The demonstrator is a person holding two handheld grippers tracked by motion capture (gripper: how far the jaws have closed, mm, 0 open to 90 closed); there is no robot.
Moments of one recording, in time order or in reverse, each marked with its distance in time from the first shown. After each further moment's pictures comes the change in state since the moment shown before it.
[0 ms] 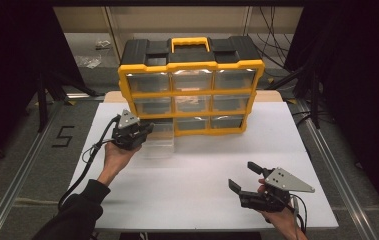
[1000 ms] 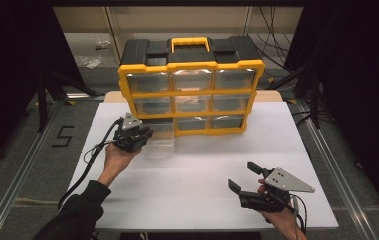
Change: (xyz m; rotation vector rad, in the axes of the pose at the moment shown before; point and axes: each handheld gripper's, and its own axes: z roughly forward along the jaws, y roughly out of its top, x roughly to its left) left arm 0.001 -0.010 0.010 0.085 0.004 0.010; right arm 0.000 0.000 0.000 0.000 0.003 0.000
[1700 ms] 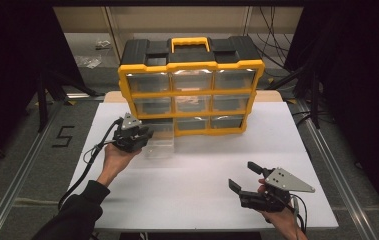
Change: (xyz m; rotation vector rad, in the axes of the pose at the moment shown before) left arm 0.001 0.002 -0.004 -0.019 -0.019 -0.019; right arm 0.000 0.000 -0.001 0.000 -0.003 0.000
